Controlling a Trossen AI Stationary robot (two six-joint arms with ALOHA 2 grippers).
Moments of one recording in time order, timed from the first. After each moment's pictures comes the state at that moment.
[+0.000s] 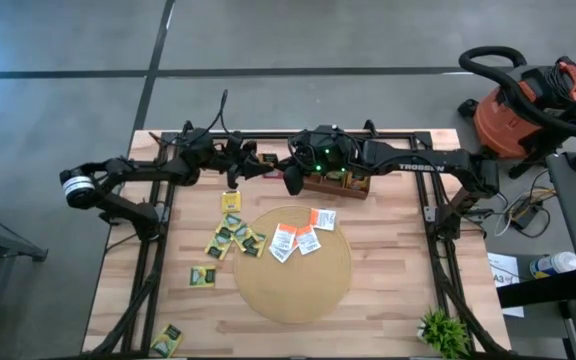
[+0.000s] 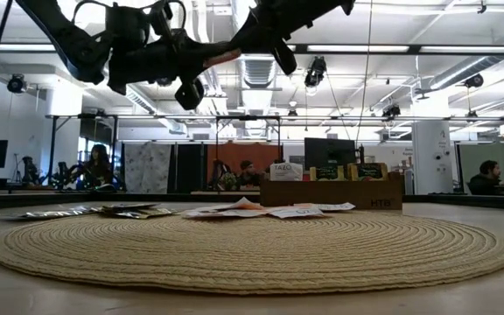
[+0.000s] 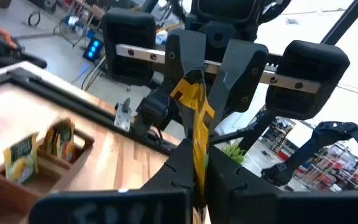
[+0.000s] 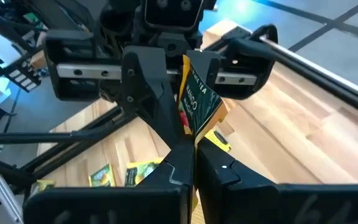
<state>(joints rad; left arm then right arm) 0.55 1.34 0.60 0.89 0.75 -0.63 -0.21 1.67 1.44 -0.20 -0.03 0.49</state>
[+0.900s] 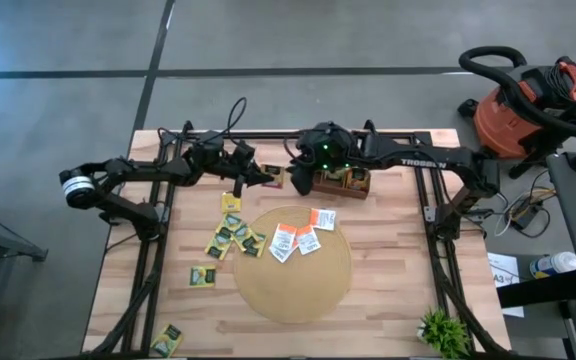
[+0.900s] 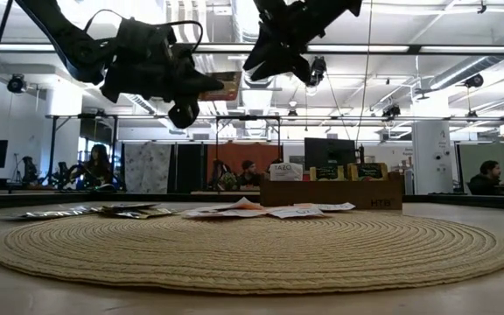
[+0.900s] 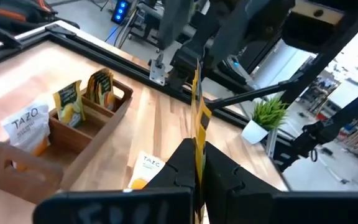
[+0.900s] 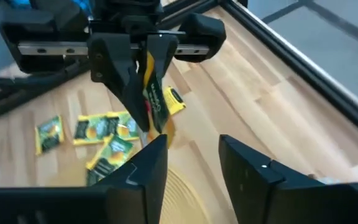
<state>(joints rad) 0.55 1.34 0.60 0.61 0.71 -0.36 -0.24 1.66 1.47 -0.44 -0.03 0.31</state>
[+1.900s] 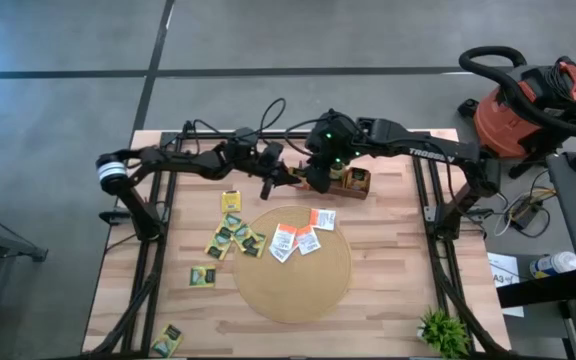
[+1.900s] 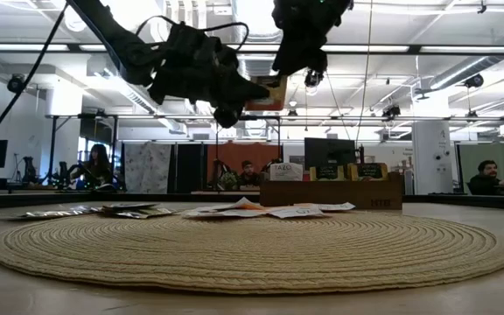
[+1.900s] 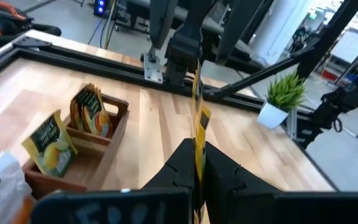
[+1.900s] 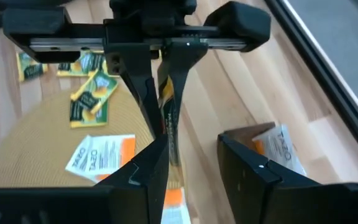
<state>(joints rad) 0.45 1.64 0.90 0.53 0.68 -0.16 -0.29 1.66 1.62 -0.84 -0.09 0.15</state>
